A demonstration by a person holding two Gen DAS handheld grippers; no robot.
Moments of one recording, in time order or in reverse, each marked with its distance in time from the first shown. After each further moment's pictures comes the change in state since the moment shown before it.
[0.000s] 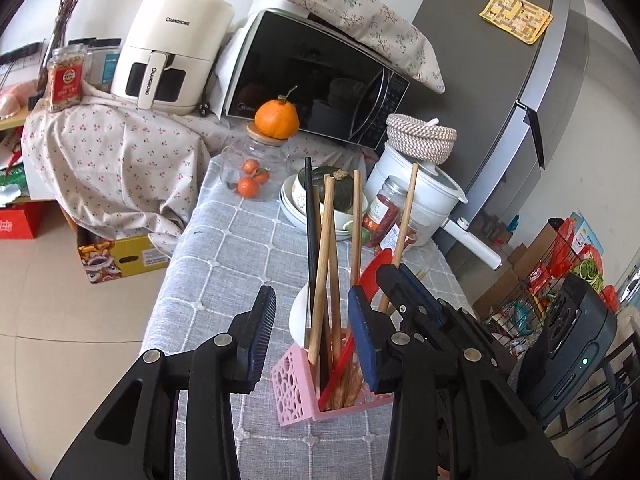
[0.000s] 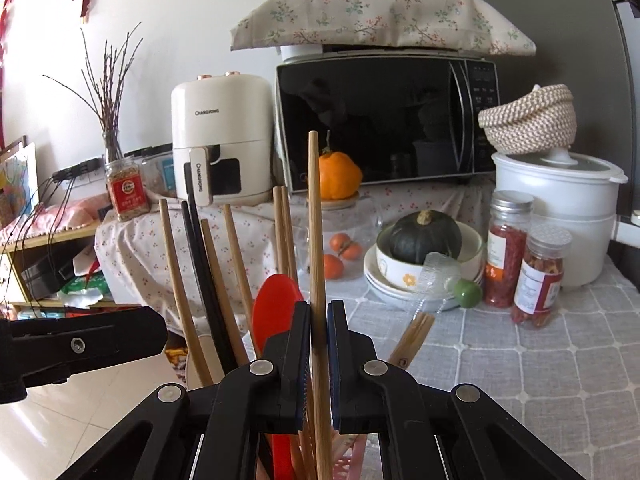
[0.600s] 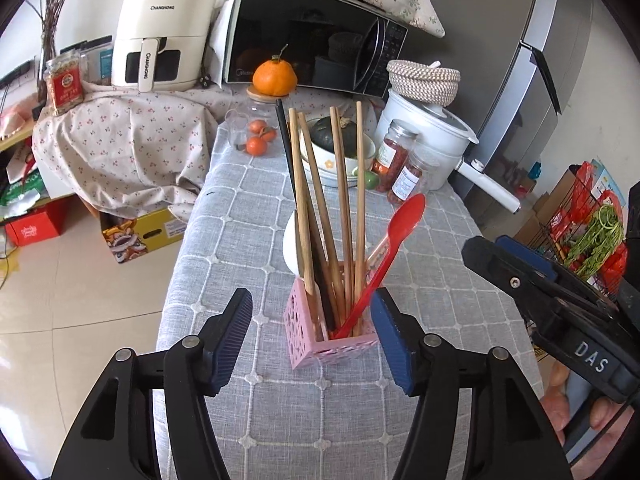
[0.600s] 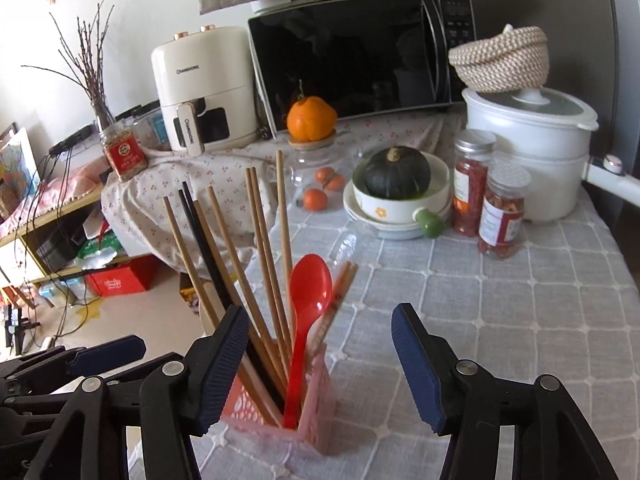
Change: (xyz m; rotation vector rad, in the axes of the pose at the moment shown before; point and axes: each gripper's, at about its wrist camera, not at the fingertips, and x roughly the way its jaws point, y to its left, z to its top) left arm -0.013 -0.030 -0.022 0.098 0.158 0.121; right arm -0.061 -0.037 0.037 0.104 0.314 -0.001
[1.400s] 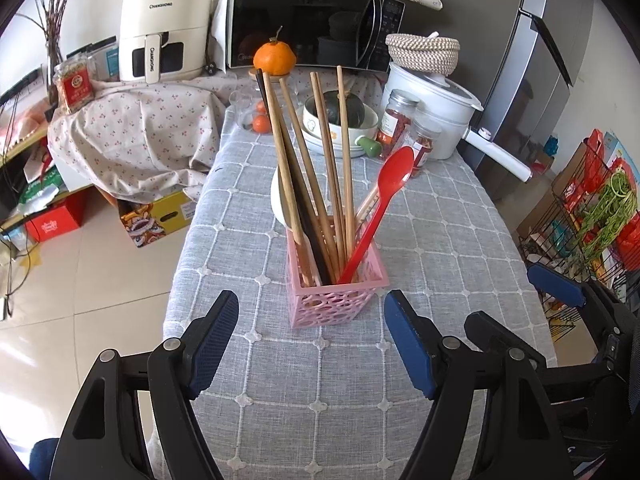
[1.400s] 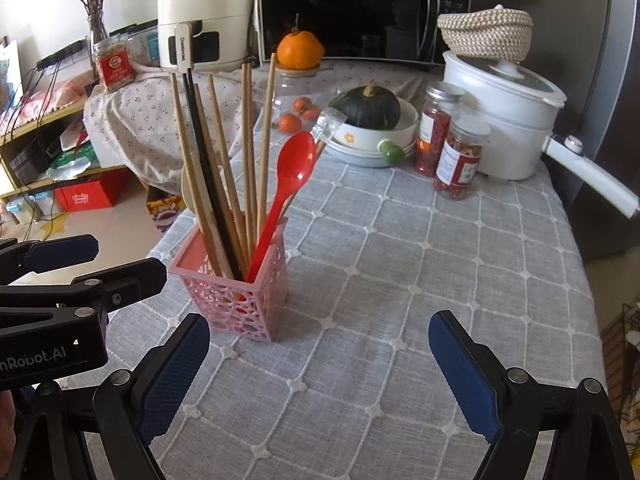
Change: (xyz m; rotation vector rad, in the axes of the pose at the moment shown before) left arm -0.008 -0.028 -0.024 0.037 0.067 0.094; right arm -0.022 0.002 -0.047 -0.132 0.142 -0.119
